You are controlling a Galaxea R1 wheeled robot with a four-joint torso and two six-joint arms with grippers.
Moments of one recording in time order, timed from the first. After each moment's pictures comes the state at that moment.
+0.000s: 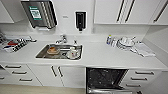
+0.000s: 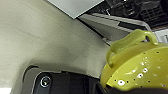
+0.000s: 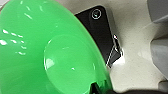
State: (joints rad) left arm 1.11 2.40 -2.35 1.25 -0.68 -1.61; right arm -1.47 2.38 -1.92 0.18 0.16 -0.03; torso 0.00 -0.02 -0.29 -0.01
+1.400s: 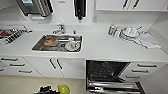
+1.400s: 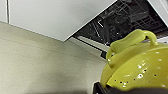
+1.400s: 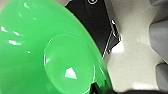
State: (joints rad) left arm 0.70 2.16 -1.57 1.38 -0.02 -1.68; right arm -1.45 2.37 -1.89 0.18 0.17 -0.03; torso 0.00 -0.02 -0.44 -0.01
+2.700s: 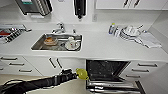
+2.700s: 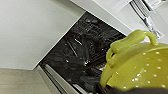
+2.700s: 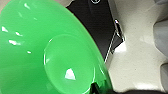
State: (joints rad) left arm 0.45 2.48 -1.58 1.38 0.21 -1.69; right arm -1.45 2.37 -1.86 0.18 0.18 -0.04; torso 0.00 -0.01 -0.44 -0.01
